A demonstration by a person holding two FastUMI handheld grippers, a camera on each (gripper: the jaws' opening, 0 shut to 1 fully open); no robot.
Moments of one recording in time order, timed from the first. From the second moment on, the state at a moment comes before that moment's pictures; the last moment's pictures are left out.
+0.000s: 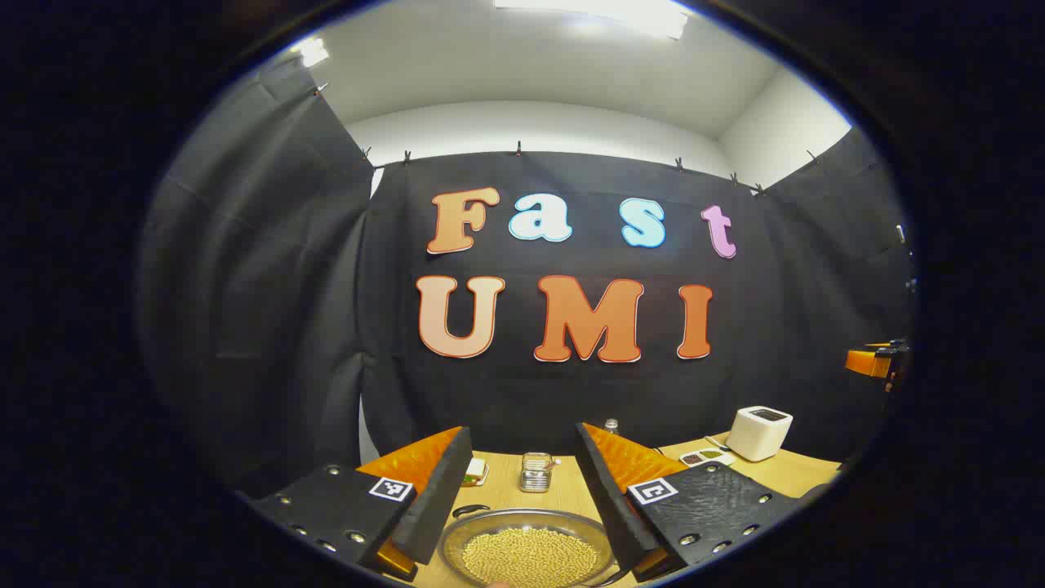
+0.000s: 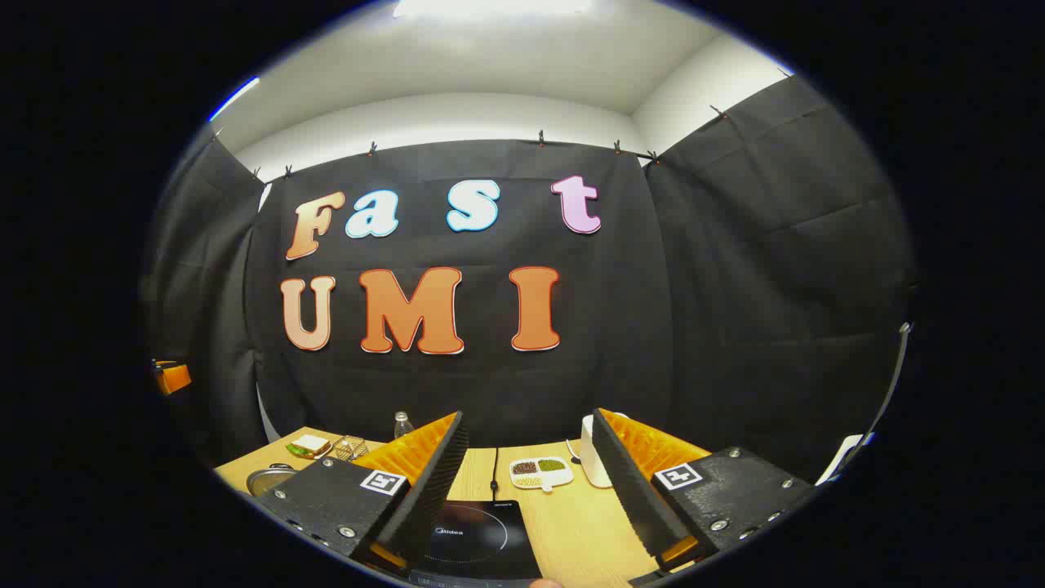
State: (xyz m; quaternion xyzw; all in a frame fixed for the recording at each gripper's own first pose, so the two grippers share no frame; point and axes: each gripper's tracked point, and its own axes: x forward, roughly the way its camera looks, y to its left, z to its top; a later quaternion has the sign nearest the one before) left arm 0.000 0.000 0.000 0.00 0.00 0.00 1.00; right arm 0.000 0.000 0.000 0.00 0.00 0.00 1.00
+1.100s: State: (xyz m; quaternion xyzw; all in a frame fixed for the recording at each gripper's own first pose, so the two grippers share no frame) left arm -0.016 -0.017 0.012 0.02 0.00 0.01 1.00; right arm -0.011 -0.016 0.000 -0.02 0.01 0.02 1.00
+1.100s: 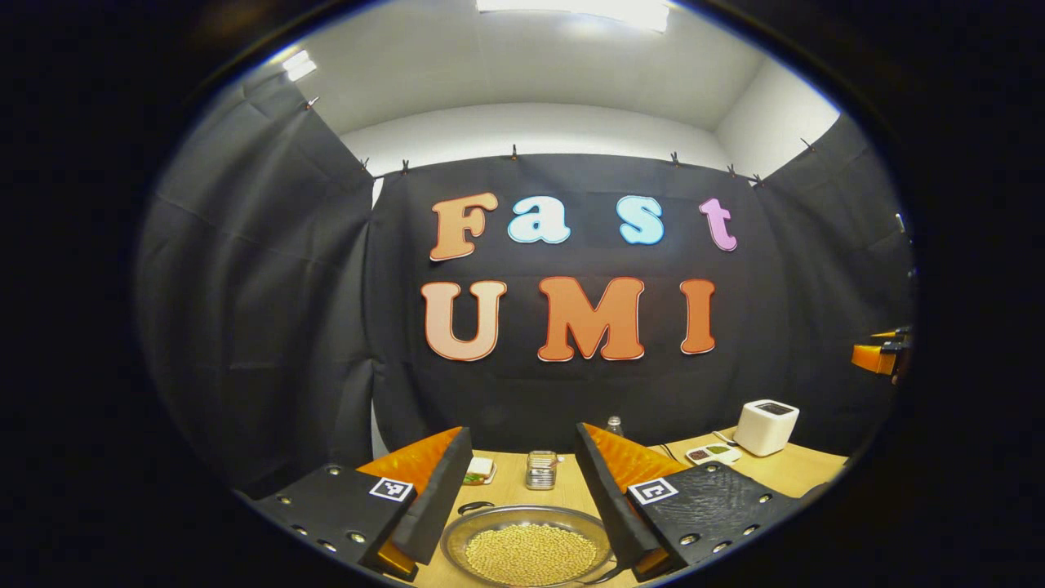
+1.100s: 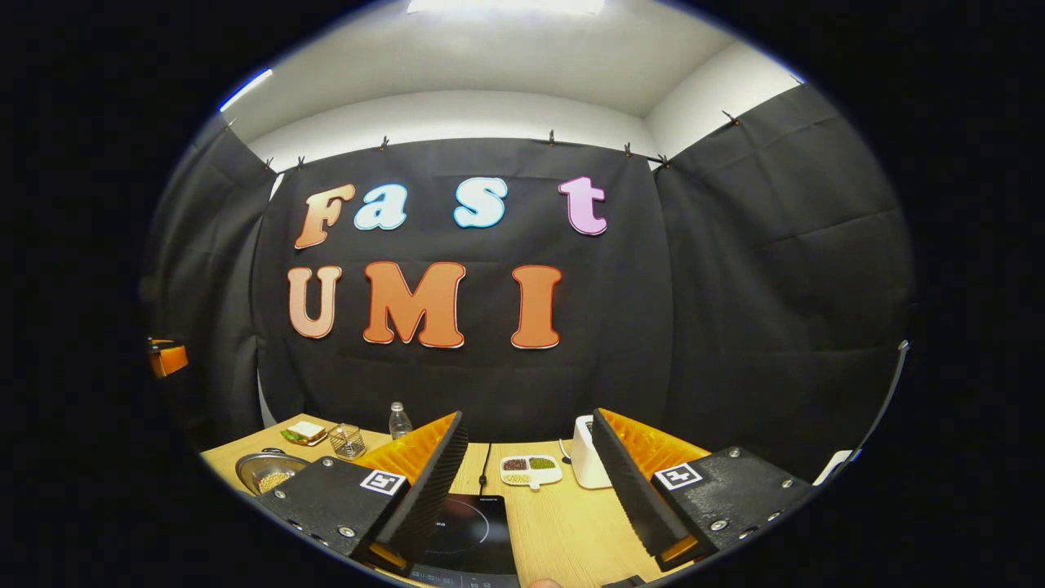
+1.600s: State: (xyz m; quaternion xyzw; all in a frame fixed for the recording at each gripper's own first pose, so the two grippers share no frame) left arm -0.018 -0.025 0.001 0.03 0.00 -0.02 1.00; right arm -0.010 -0.006 -0.009 -0.02 0.02 0.03 1.00
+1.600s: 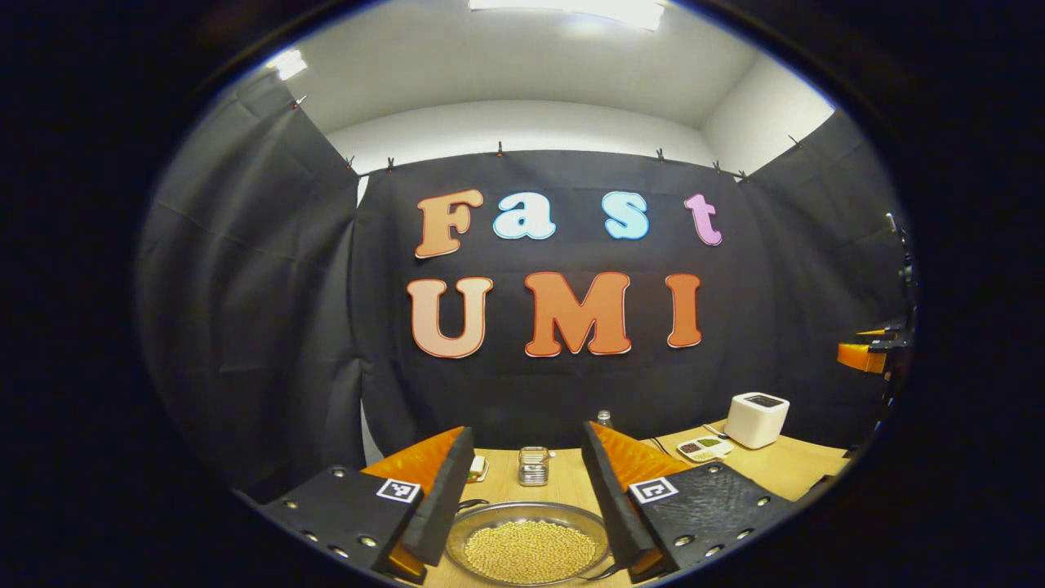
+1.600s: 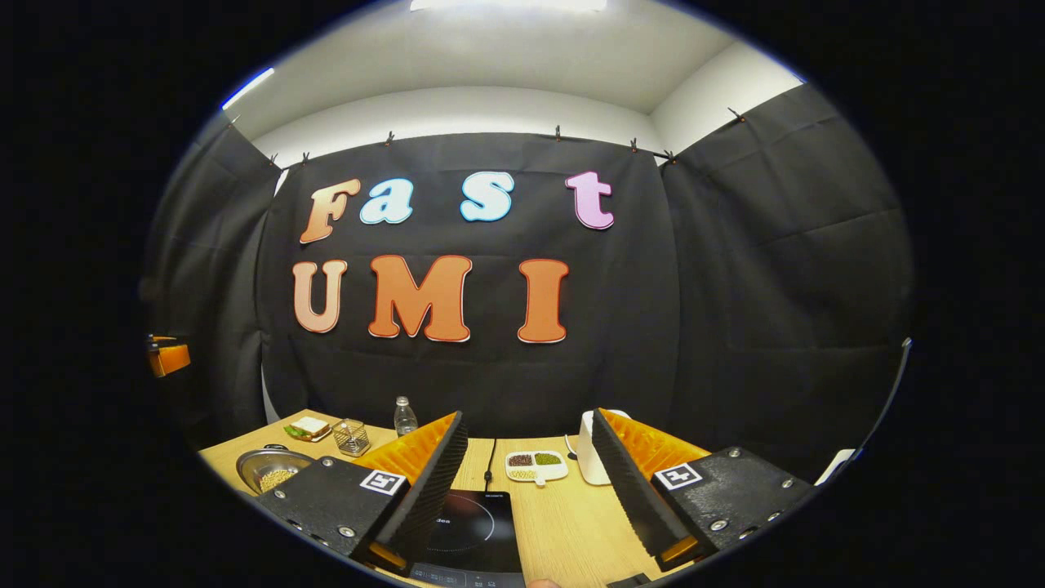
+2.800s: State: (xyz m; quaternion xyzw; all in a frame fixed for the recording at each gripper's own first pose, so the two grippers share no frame) left arm -0.067 -0.059 -0.197 0.05 0.23 -0.11 0.97; right arm -0.003 -0.001 -0.025 -0.02 0.03 0.03 1.00
